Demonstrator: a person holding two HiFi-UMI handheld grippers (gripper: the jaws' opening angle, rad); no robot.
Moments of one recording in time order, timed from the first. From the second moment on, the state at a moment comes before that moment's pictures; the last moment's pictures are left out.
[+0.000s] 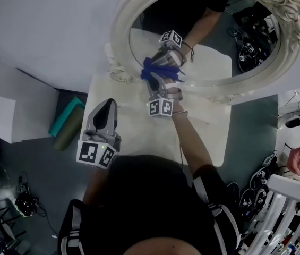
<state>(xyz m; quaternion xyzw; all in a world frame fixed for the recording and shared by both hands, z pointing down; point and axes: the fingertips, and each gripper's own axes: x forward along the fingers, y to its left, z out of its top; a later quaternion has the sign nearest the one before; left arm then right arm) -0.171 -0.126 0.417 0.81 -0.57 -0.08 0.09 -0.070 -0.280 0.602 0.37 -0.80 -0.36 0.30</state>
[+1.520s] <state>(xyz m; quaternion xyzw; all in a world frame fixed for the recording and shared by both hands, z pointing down) -0.121 -0.135 0.389 0.85 -0.51 -0.10 0.07 0.212 -0.258 0.220 0.68 -0.67 -0.13 -0.28</state>
